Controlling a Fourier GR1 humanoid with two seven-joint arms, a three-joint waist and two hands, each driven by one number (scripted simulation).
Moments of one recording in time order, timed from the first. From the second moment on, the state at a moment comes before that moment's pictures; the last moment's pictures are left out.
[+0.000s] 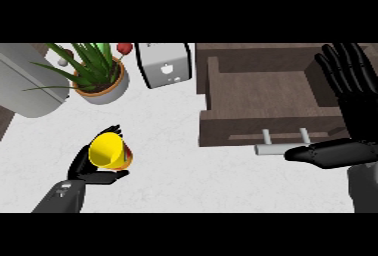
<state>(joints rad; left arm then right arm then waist) -0.47 0.24 0.20 -0.20 -0.10 -0.39 -0.95 -0.30 -0.20 -0.12 -1.85 -0.13 0.19 0.13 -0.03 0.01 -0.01</state>
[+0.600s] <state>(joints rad) -0.49 0.19 0.23 -0.32 -0.07 -0.24 -1.06 -0.29 -0.21 -0.14 -1.84 -0.13 0.19 0.12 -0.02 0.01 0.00</state>
